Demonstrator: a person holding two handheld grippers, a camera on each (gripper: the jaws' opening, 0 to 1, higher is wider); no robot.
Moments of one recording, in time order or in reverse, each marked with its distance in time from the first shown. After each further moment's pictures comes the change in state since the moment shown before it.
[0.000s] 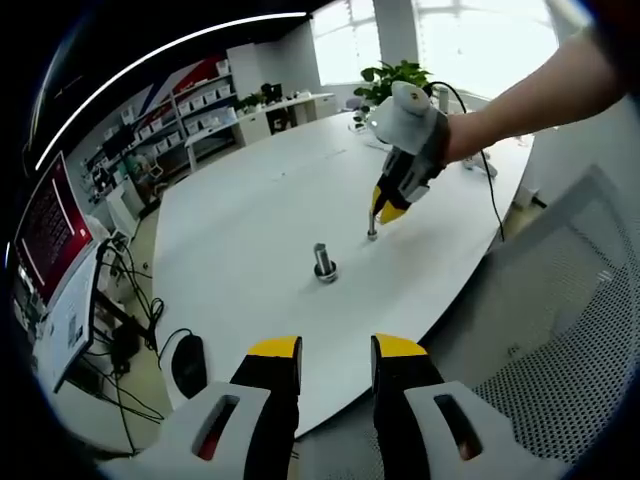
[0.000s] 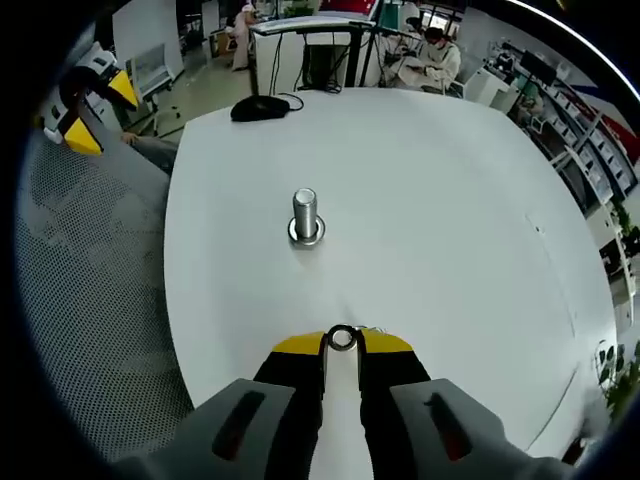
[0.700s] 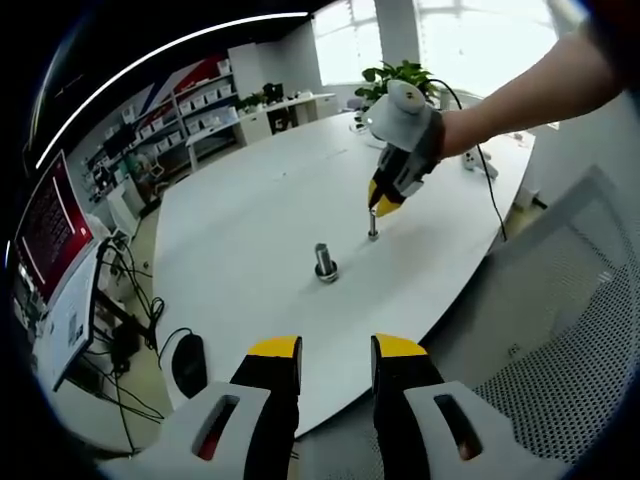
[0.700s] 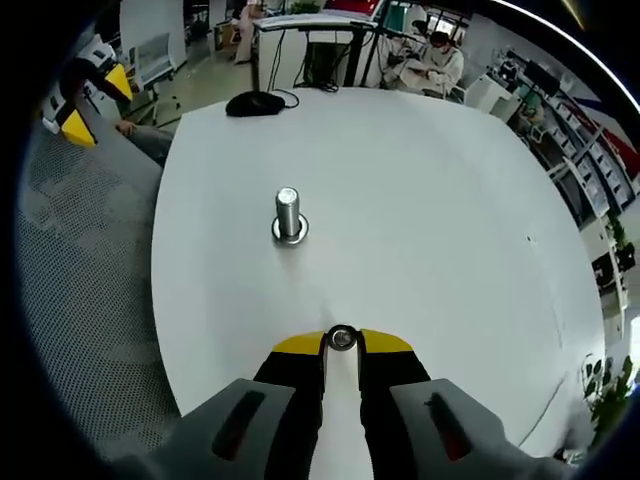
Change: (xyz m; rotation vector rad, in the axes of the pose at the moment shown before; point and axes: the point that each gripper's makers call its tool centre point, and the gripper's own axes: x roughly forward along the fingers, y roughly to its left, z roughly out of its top) left arm 0.000 0.001 0.000 -0.004 0.000 0.002; right arm 0.004 -0.014 0.000 -0.059 0.022 -0.031
